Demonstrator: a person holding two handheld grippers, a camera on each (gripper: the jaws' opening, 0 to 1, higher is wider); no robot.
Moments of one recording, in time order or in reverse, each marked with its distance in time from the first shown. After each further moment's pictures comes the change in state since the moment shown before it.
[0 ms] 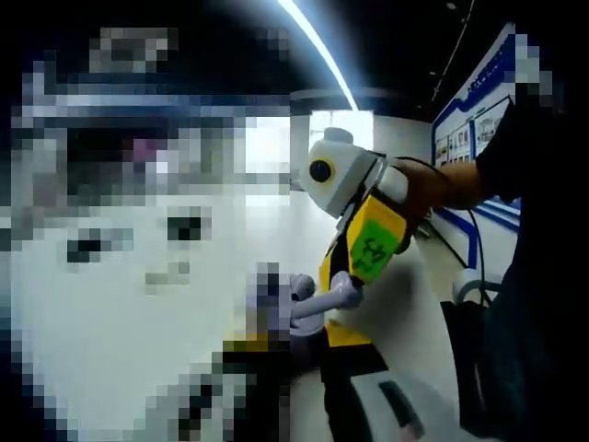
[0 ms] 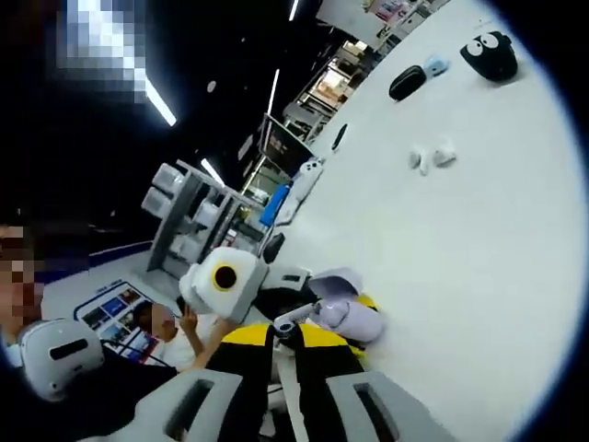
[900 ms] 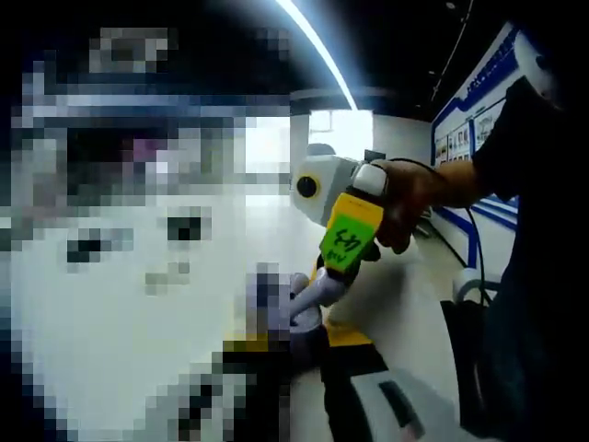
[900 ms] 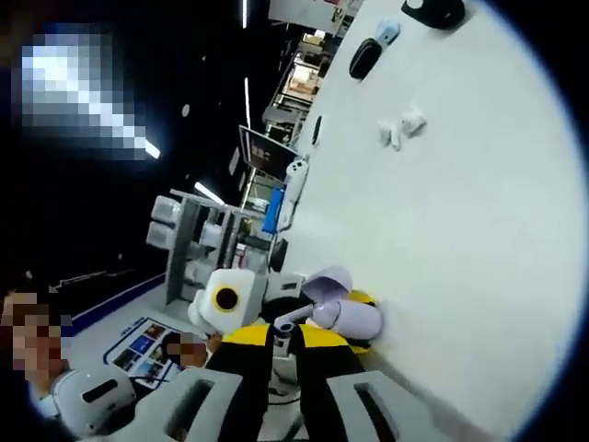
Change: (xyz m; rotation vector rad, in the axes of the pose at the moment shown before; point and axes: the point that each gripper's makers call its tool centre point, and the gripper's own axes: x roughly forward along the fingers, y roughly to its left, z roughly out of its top) left arm 0.001 -0.001 0.000 0.003 0.001 -0.001; right arm 0.000 -0.002 0.006 0.227 -0.016 0.041
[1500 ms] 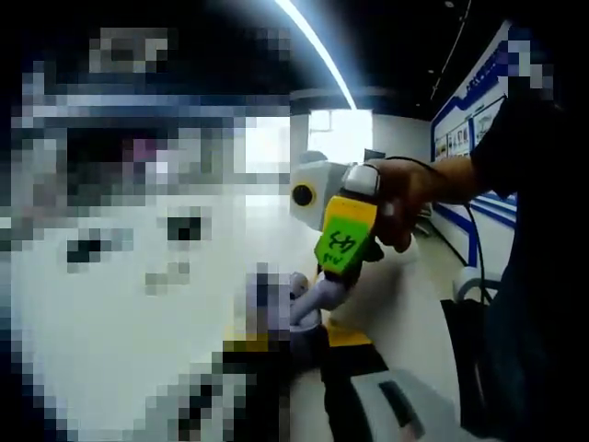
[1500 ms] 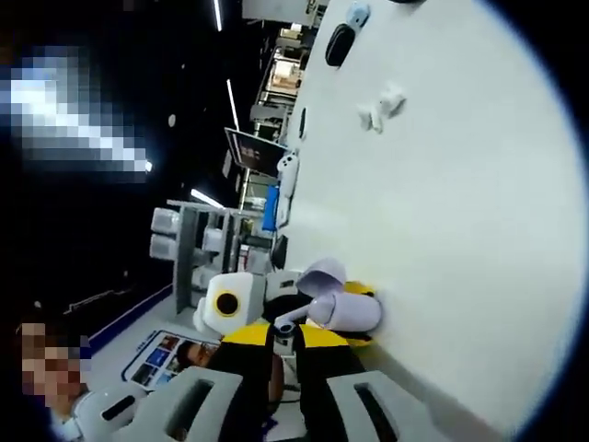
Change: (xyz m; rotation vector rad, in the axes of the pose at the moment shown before) left arm -0.001 0.000 0.000 0.006 0.000 0.001; right arm 0.003 -0.002 -0.002 0.119 0.025 0.012
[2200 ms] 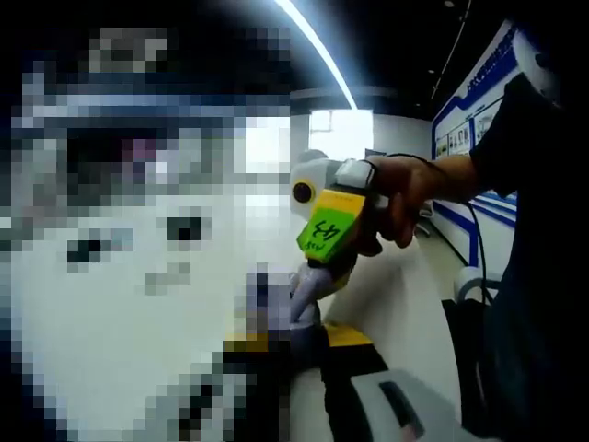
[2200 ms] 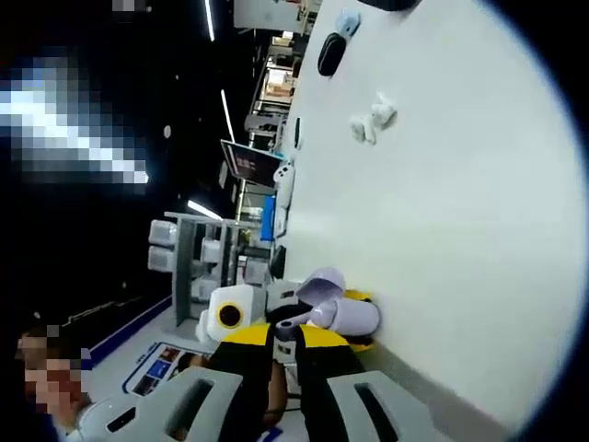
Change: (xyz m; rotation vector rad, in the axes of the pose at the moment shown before) left arm 0.000 0.001 0.000 0.001 0.000 0.005; right arm -0.004 0.003 0.007 0.027 -0.065 -0.028
